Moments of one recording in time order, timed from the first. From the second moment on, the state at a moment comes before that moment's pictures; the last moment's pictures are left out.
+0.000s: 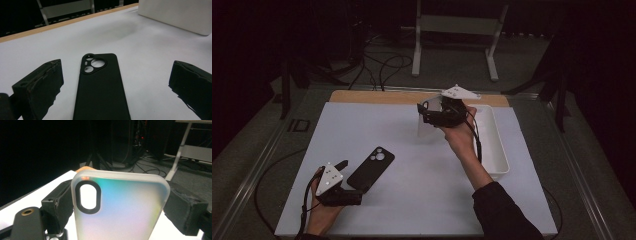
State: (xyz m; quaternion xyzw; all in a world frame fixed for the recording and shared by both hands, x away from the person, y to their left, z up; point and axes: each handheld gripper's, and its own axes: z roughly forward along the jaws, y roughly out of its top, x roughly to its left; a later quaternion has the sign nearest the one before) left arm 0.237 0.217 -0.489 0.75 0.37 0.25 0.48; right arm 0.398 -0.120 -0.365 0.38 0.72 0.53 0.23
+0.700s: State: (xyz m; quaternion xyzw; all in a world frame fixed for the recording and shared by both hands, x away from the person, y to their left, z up) left arm 0.237 0.216 -0.489 0.75 0.37 0.25 0.48; right arm 0.426 -0.136 -0.359 0.41 0.72 0.49 0.27
